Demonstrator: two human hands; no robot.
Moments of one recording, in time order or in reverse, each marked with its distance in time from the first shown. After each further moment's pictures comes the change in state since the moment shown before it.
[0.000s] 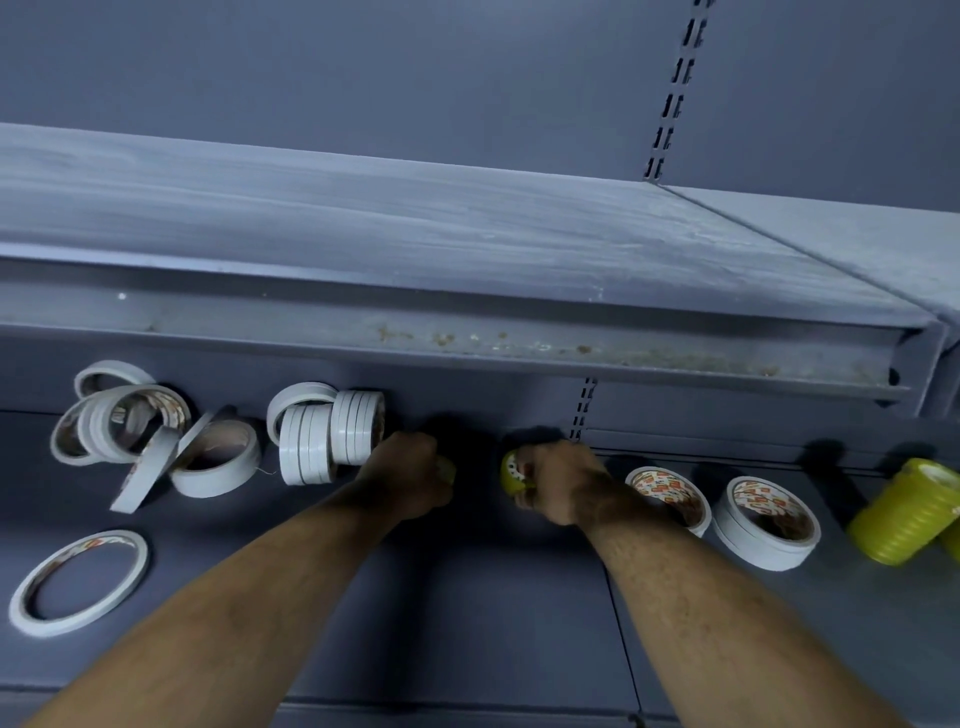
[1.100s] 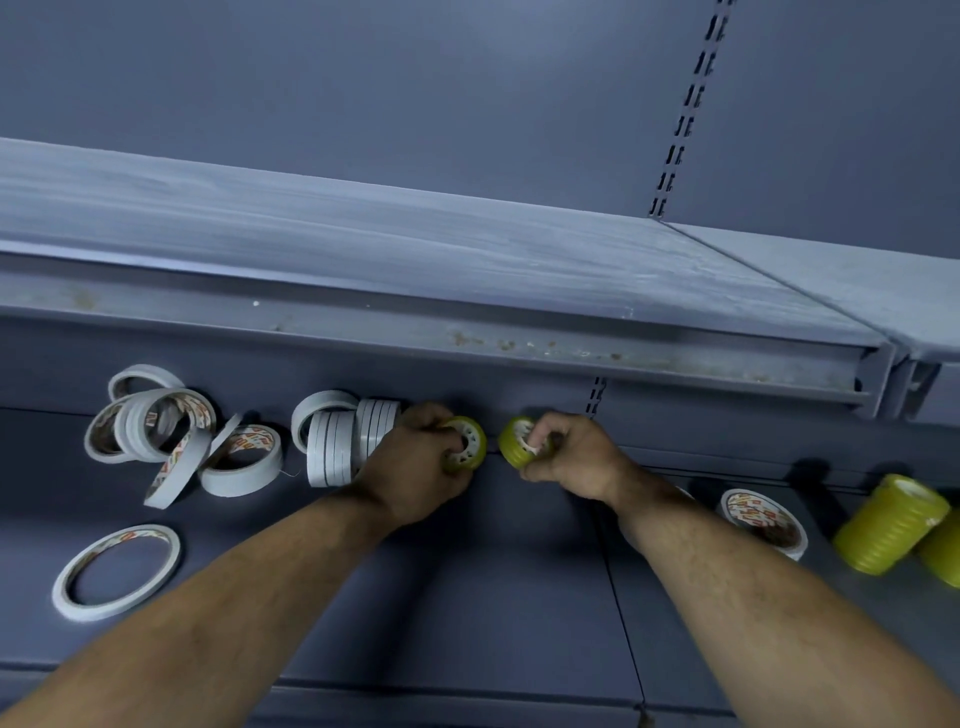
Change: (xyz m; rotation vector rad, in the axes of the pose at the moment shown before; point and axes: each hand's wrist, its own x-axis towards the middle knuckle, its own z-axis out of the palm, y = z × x) left_hand -0.041 0.000 -0.032 -0.278 0.321 0.284; right_hand -0.005 -0.003 -0.027 0.765 0.147 0.070
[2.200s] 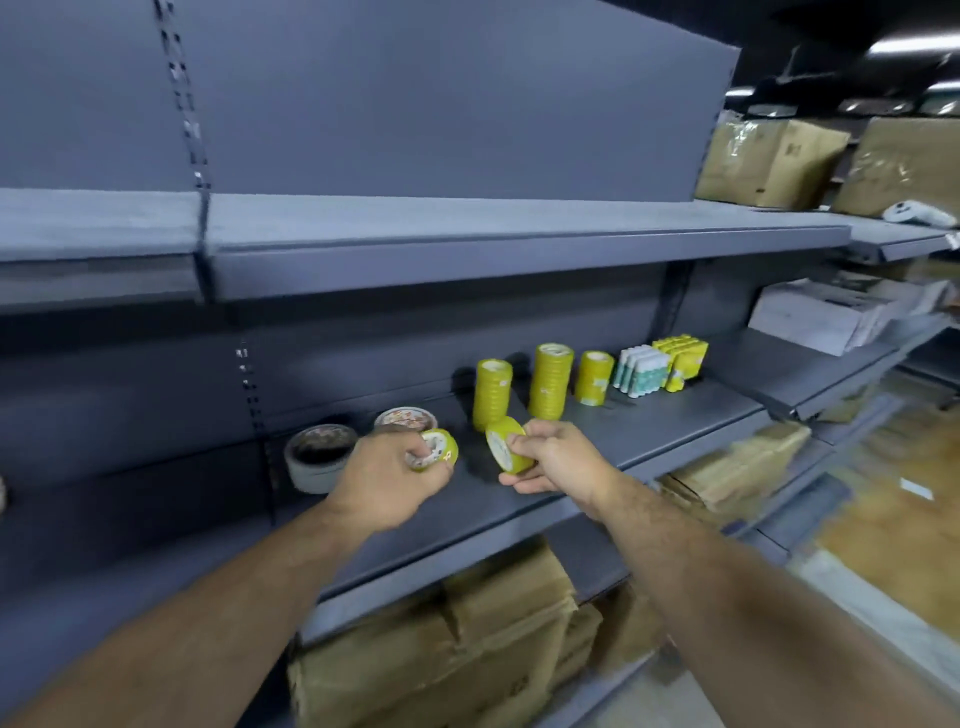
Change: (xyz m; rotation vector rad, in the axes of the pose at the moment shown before) left_hand -0.018 0.312 0.154 -0.288 -0.176 0.079; right_hand -0.269 0.167 -0.197 0.574 0.366 0.364
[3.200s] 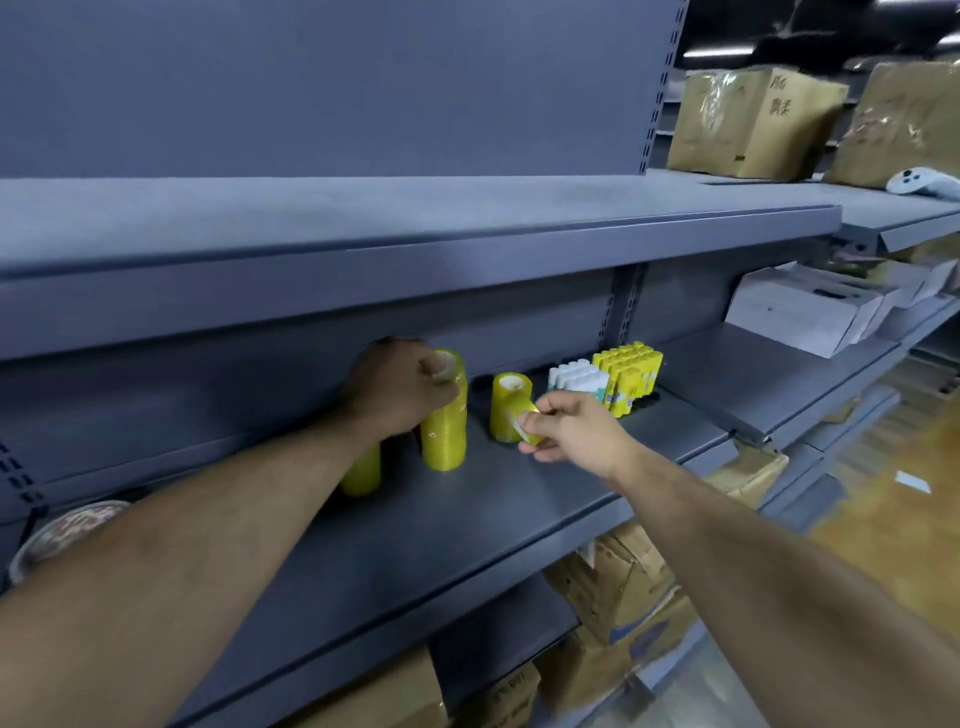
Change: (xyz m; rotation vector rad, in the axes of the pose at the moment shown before) left_hand 0.207 0.143 0.140 0.151 0.048 0.191; right_hand 0.127 0.010 -0.228 -0.093 0.071 -0.086
